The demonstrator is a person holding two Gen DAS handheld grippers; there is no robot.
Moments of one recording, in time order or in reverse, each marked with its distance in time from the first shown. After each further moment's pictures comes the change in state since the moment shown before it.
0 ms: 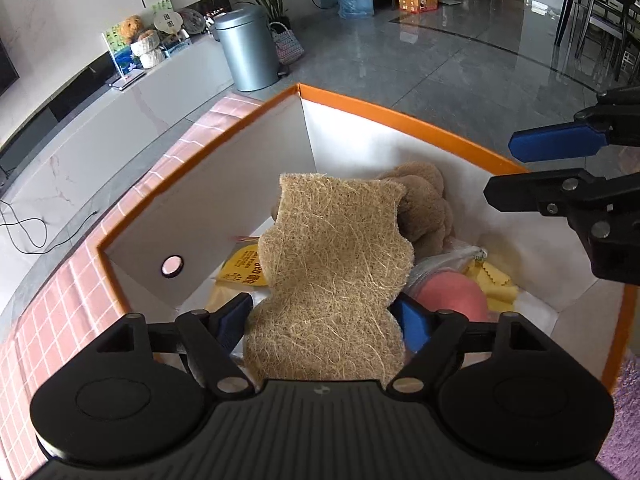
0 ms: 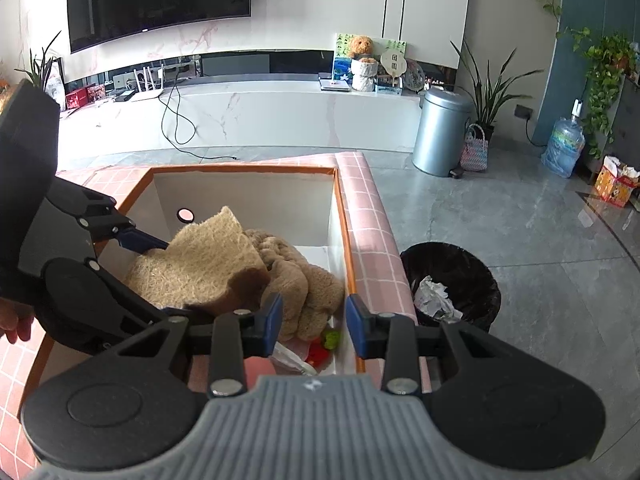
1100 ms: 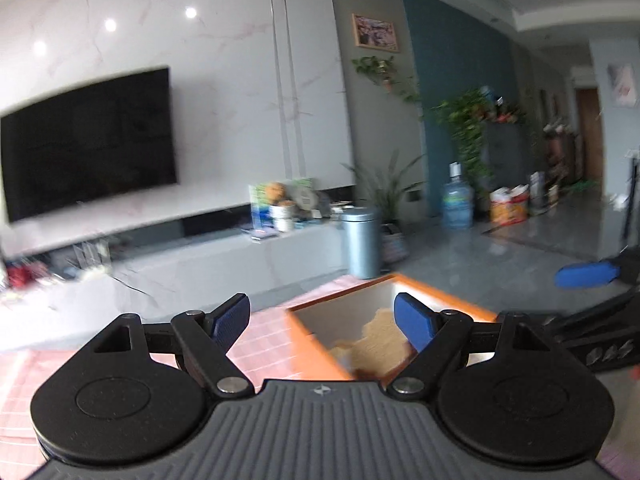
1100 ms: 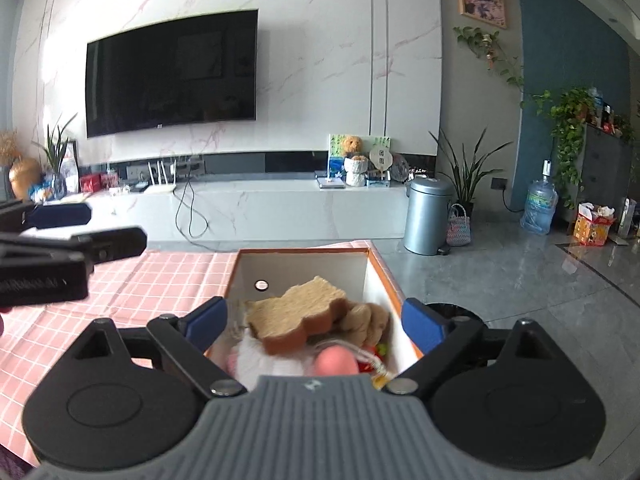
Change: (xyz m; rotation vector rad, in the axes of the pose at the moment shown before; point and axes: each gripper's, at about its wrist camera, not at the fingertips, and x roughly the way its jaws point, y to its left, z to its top) left arm -0.206 -0.041 -0.125 -0.248 -0.636 0.337; right arm -0.158 0.081 -0.057 0.043 -0.311 -0.032
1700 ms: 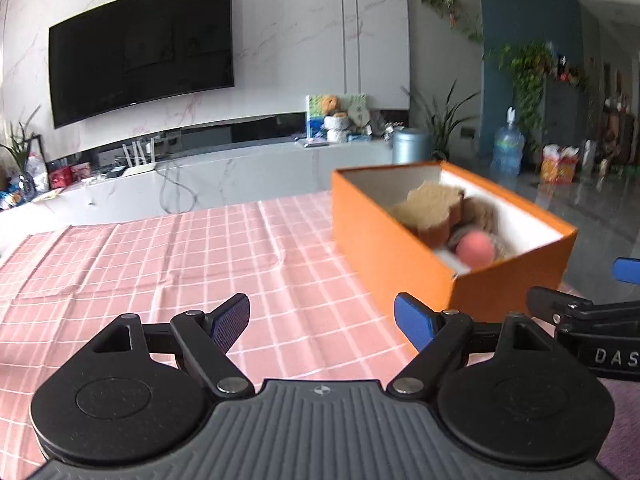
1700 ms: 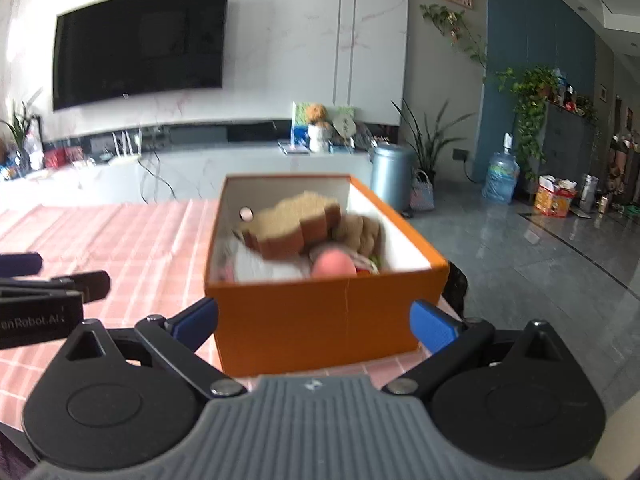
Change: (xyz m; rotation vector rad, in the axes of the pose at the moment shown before) left arm 0.002 0.015 -0.067 -0.157 0.252 0.117; right arm -0.021 0.048 -0.089 0.032 0.046 -0.131
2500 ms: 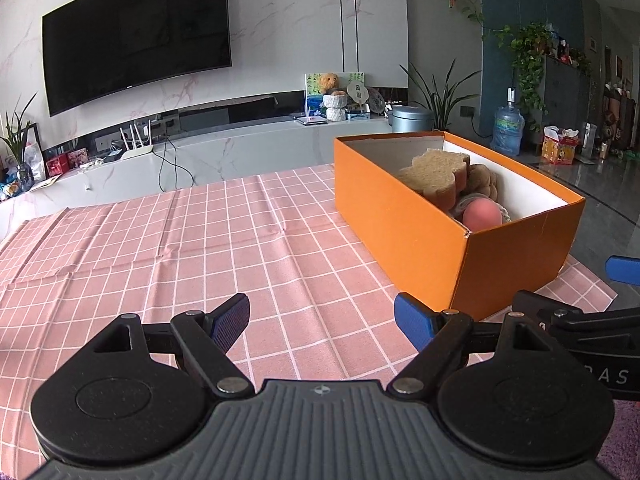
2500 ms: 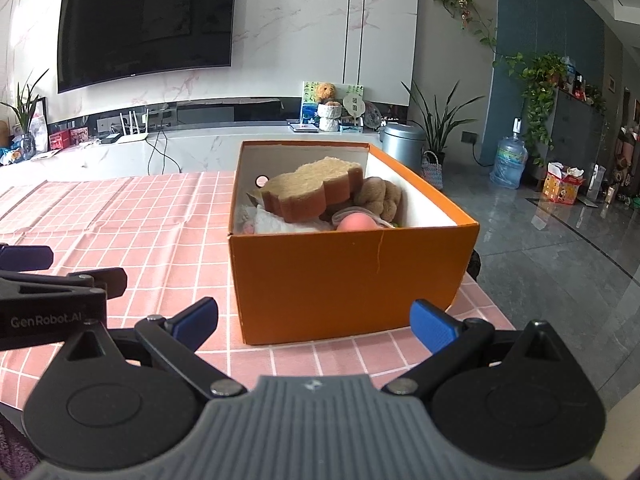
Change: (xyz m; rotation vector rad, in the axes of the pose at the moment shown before) left arm -0.003 0.000 -0.032 0.009 0.054 -0.012; right arm 0.012 0.022 -0.031 -0.014 0.069 0.003
